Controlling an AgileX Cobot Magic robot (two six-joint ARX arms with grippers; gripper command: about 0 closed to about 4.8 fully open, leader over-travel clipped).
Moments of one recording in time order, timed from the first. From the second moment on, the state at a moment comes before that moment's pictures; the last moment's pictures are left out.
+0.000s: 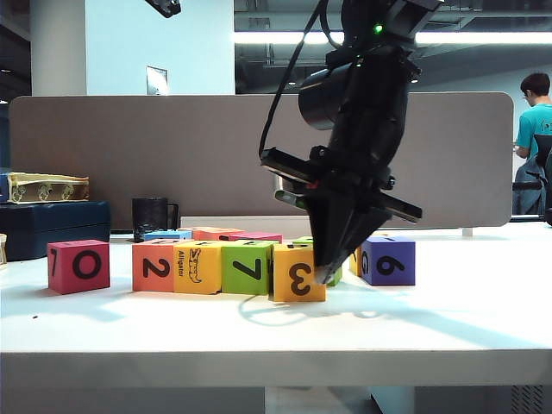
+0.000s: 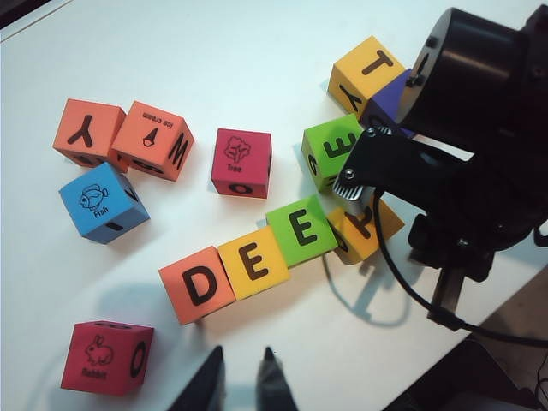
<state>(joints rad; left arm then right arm) -0.51 1.50 1.78 -1.12 0.08 0.14 0.57 2.01 1.56 -1.01 -0.31 0.16</state>
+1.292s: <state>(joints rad) -0.51 1.50 1.78 -1.10 0.08 0.14 0.59 2.02 1.56 -0.74 -0.19 0.16</state>
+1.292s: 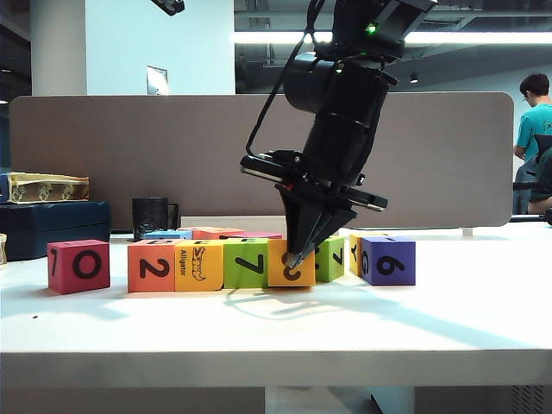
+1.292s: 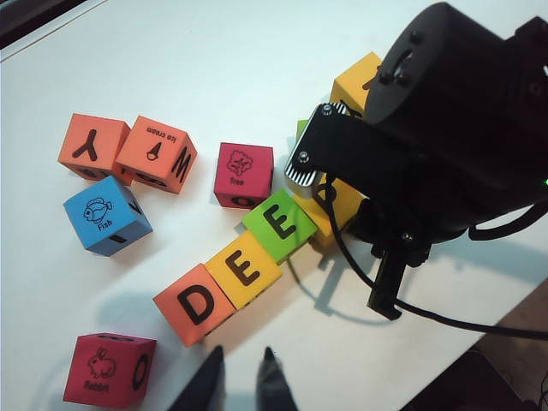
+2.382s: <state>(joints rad) -0.51 1.49 1.78 -1.09 0.08 0.14 0.59 2.05 1.56 -0.79 -0.20 0.16</state>
